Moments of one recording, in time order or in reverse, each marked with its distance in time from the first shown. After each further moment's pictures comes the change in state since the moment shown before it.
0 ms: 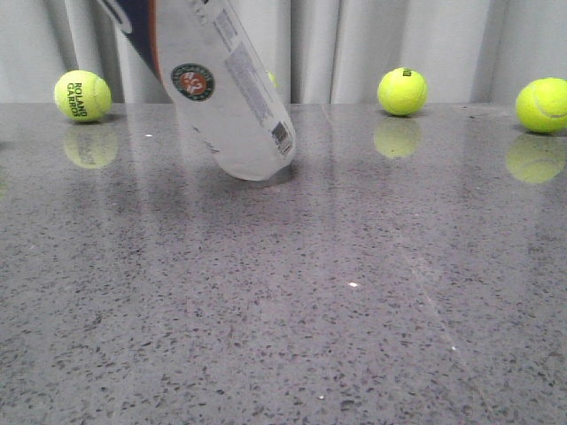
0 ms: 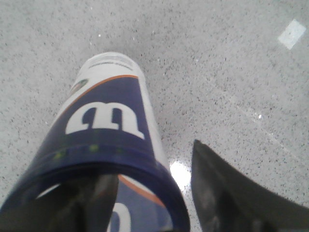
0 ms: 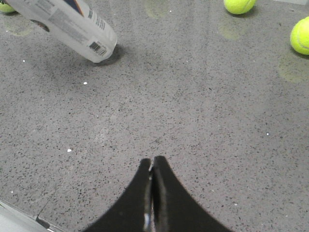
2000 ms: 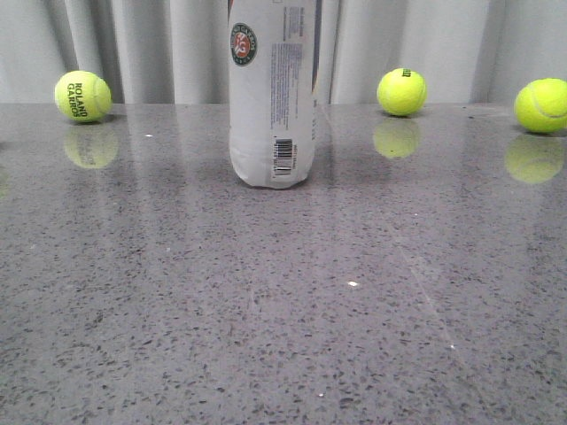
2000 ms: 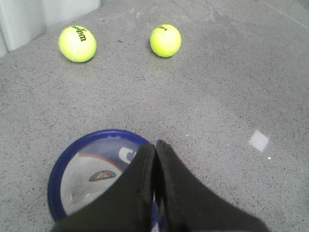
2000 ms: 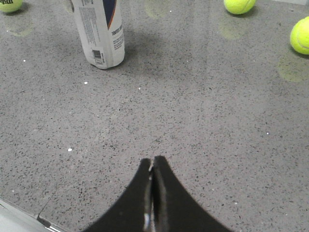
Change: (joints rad) left arm -0.002 0.117 -0.234 -0.189 -0.248 0.002; right arm 0.000 0.000 0.000 0.000 0.000 0.000
